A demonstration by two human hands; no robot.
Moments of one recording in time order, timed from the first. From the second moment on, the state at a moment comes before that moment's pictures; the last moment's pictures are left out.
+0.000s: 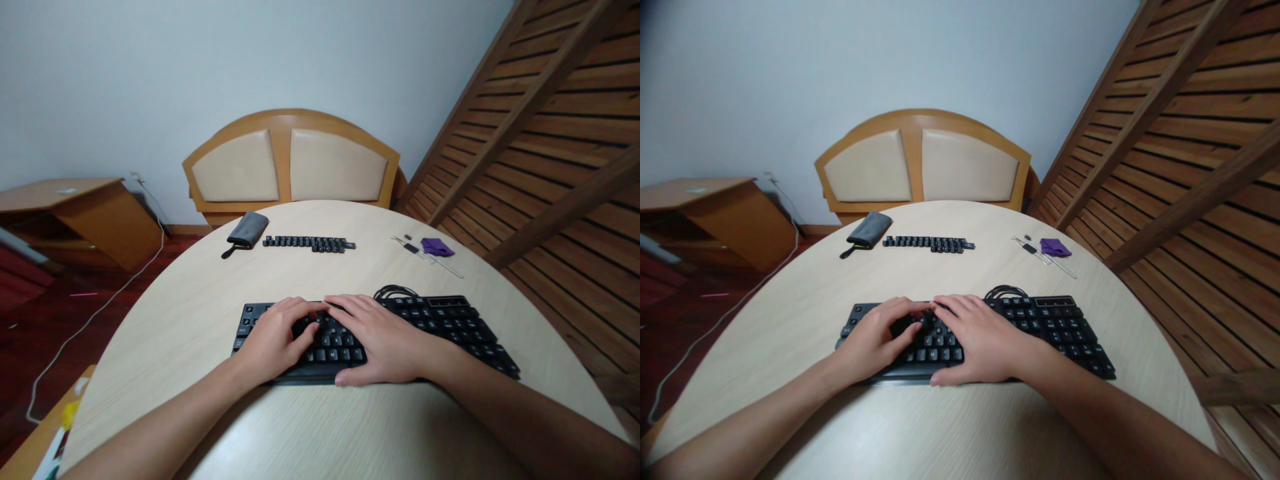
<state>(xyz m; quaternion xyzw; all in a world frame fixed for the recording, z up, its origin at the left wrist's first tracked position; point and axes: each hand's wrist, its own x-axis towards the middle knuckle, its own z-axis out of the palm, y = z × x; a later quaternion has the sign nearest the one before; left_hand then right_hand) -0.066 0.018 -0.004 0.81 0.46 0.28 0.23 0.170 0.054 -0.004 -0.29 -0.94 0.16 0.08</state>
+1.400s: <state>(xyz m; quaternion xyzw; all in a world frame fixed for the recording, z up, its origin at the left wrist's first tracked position) -0.066 0.016 -0.005 0.84 0.44 0.24 0.19 0.170 0.054 -0.005 -0.28 -0.94 0.18 0.08</state>
